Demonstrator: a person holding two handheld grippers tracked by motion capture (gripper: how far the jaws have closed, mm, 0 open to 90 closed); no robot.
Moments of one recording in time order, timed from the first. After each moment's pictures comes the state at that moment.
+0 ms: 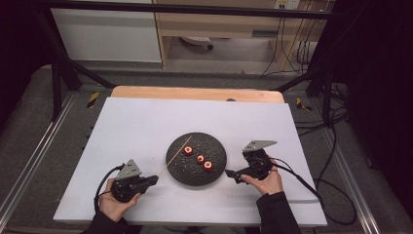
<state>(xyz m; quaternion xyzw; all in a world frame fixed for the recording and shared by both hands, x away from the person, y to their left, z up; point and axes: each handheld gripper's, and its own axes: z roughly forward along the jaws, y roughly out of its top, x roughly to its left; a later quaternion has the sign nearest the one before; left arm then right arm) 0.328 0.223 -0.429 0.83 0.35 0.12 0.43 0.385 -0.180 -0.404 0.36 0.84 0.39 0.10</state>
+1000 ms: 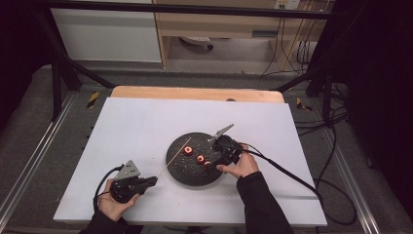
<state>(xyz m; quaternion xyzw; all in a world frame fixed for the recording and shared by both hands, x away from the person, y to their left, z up) 0.329 0.227 -0.435 0.83 0.34 0.11 0.43 0.426 -0.096 -0.391 0.32 0.91 0.26 0.07</state>
